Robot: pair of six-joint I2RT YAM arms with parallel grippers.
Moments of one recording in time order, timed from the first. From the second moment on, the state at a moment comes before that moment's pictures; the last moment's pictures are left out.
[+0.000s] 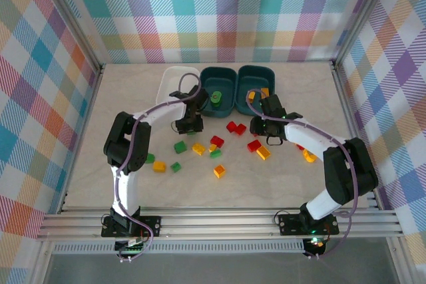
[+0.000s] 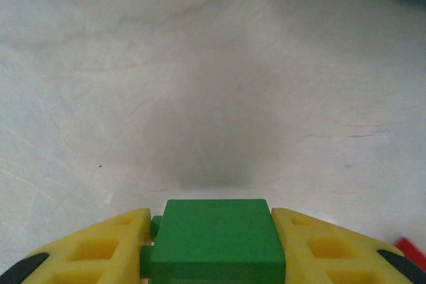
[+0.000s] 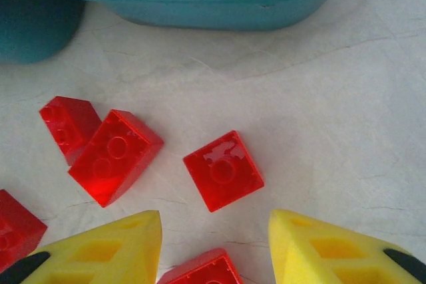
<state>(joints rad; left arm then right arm) -0.53 2.00 1.52 -0.90 -0.12 -0.63 0.41 1.55 0.95 -0.41 0.03 0.46</state>
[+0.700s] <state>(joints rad) -0.53 2.50 2.44 -1.03 -0.04 -0.49 0.33 1.34 0.81 -0.42 0.00 0.47</state>
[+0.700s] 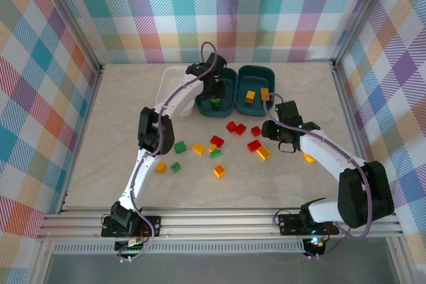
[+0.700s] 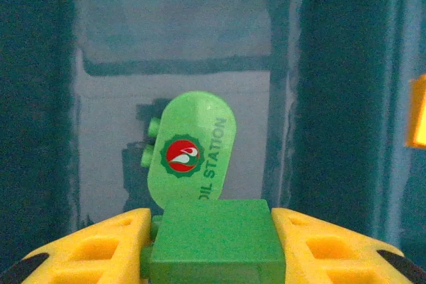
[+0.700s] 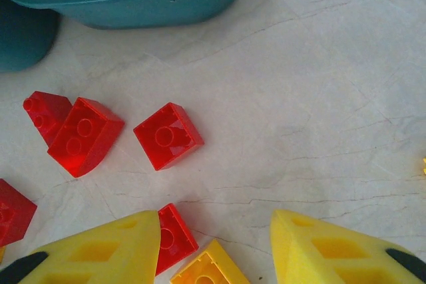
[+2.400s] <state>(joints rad) -0.54 1.77 1.12 -0.69 -0.09 -0.86 0.46 1.45 0.85 -0.42 -0.05 0.46</state>
